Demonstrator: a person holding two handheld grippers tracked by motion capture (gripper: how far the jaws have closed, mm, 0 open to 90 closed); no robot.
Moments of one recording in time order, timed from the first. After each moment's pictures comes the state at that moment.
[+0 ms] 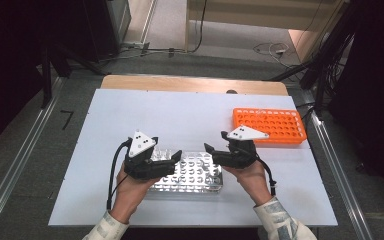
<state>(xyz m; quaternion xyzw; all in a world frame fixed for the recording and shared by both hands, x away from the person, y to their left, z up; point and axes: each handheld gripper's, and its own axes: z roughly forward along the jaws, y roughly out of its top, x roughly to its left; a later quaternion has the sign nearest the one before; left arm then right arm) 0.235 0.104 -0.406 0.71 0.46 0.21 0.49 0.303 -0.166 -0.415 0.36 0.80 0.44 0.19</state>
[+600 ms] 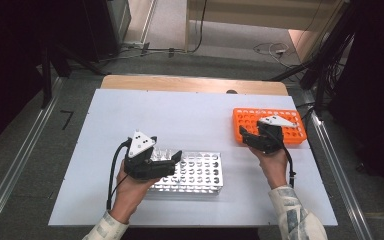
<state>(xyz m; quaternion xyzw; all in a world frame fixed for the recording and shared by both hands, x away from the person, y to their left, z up) 0.234 0.105 -0.406 0.71 0.46 0.22 0.49 0.360 -0.241 -0.435 0.49 0.73 0.39 0.27</state>
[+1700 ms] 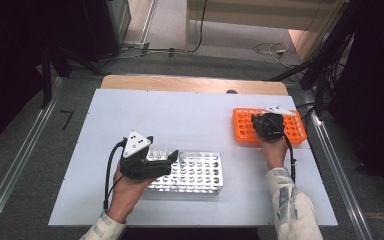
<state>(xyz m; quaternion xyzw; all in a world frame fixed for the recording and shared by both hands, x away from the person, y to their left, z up) 0.233 0.112 -0.406 0.70 0.47 0.22 0.49 0.417 -0.259 -0.459 0.53 0.70 0.37 0.29</state>
